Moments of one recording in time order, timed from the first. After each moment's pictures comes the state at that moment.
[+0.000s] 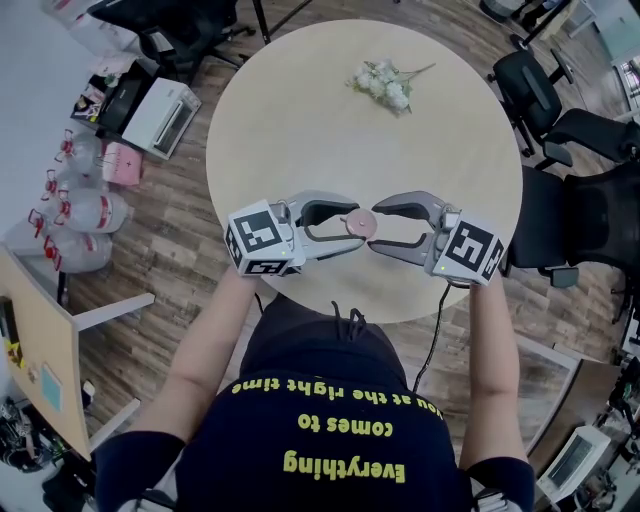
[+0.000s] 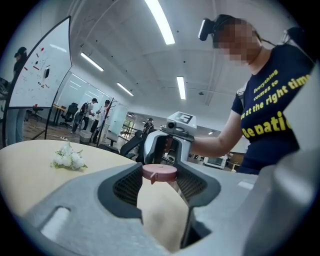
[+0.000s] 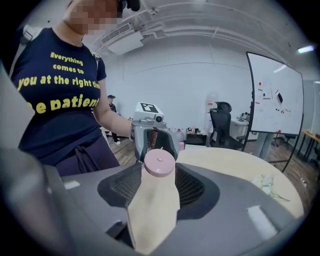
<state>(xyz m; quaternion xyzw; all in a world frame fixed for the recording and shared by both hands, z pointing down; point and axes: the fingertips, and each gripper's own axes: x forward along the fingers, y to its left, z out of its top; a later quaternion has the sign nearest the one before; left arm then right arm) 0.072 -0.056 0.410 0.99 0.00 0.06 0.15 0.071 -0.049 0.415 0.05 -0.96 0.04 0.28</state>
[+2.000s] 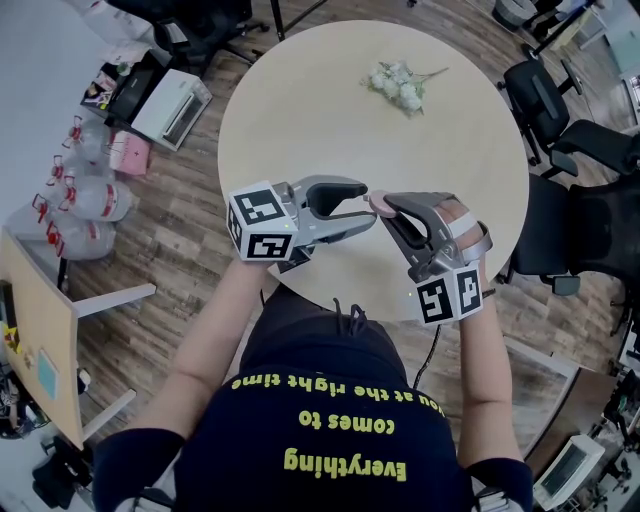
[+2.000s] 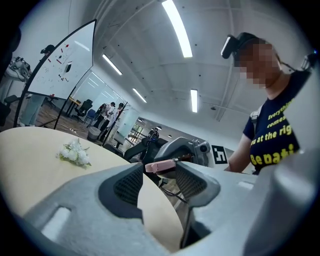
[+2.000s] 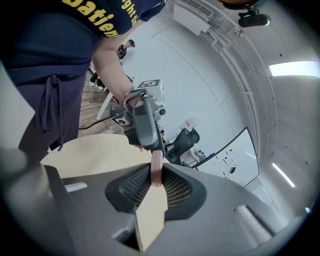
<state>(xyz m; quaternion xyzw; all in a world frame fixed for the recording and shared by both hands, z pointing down) 0.058 -0.079 0.381 0.97 -0.05 0.01 0.24 0.062 -0.073 0.389 0.24 -0.84 -0.32 0.37</state>
